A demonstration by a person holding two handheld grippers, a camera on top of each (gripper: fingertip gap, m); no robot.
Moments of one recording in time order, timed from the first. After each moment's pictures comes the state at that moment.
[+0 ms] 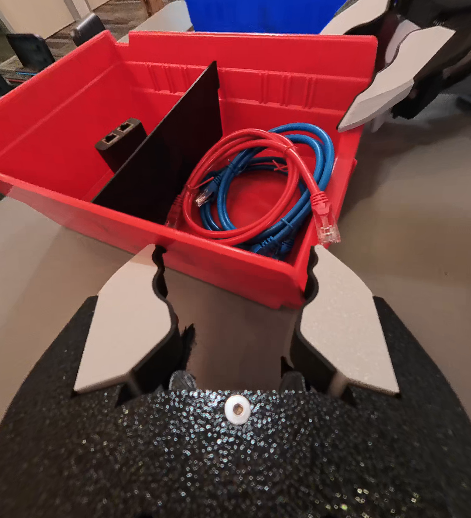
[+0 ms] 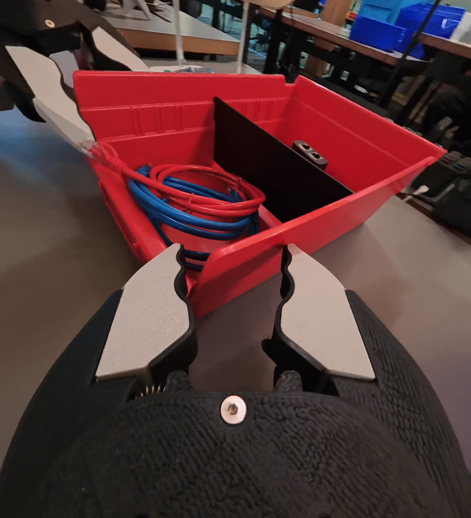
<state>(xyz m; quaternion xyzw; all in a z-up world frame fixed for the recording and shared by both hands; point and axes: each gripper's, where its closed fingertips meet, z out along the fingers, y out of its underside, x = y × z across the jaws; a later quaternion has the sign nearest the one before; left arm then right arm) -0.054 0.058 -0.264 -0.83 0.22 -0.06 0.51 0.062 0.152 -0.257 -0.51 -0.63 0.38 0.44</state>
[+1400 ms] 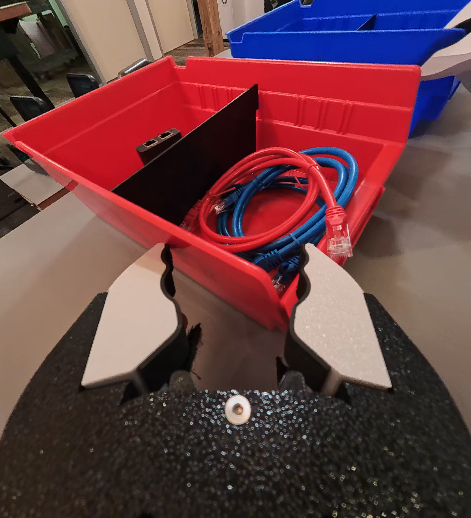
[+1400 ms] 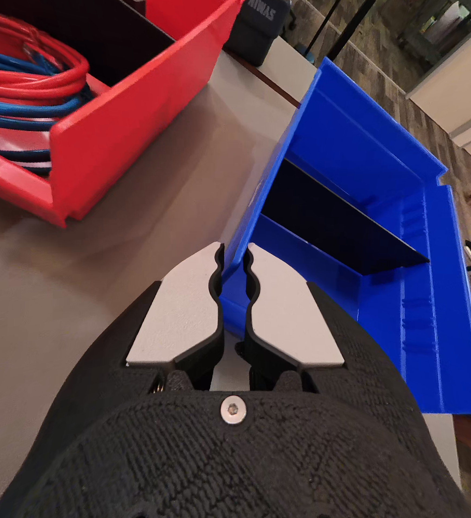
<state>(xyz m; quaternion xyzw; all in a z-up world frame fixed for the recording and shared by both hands) -0.030 0.124 -0.264 -0.81 0.15 -0.02 0.56 0.196 0.270 -0.249 -0.71 -0.52 0.06 0.48</state>
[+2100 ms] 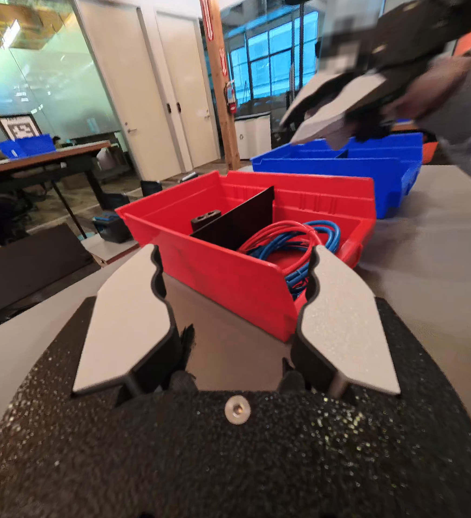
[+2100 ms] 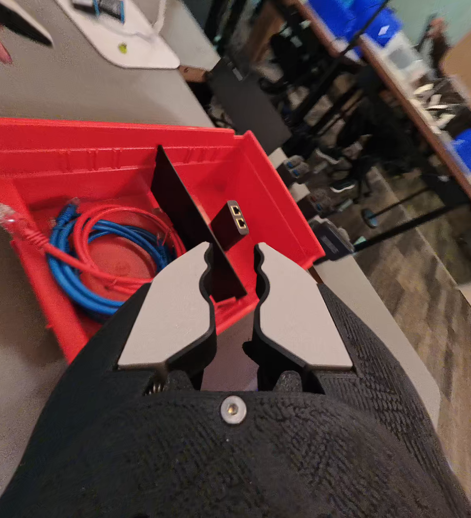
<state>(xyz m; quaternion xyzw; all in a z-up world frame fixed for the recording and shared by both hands) -0.058 0.081 -0.198 -0.70 0.13 -0.02 0.70 0.034 0.235 -0.158 -0.49 -0.70 0.18 0.49</state>
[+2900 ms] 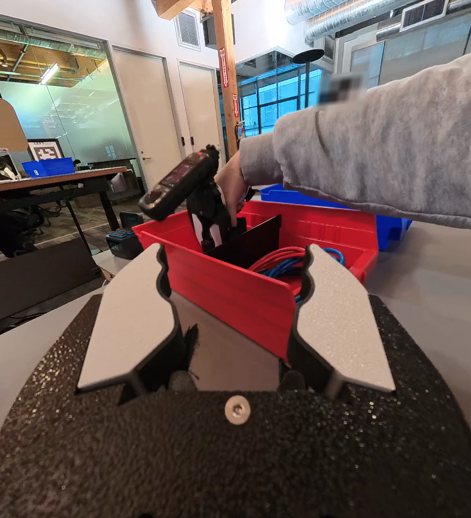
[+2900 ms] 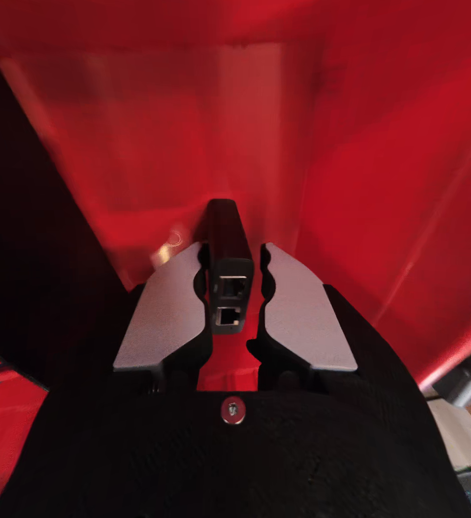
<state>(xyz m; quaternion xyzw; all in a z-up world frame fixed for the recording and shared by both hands) -0.069 0.077 -0.180 -0.66 0.10 -0.03 0.74 -0.078 0.305 -0.314 -0.47 -0.88 -0.07 0.04</state>
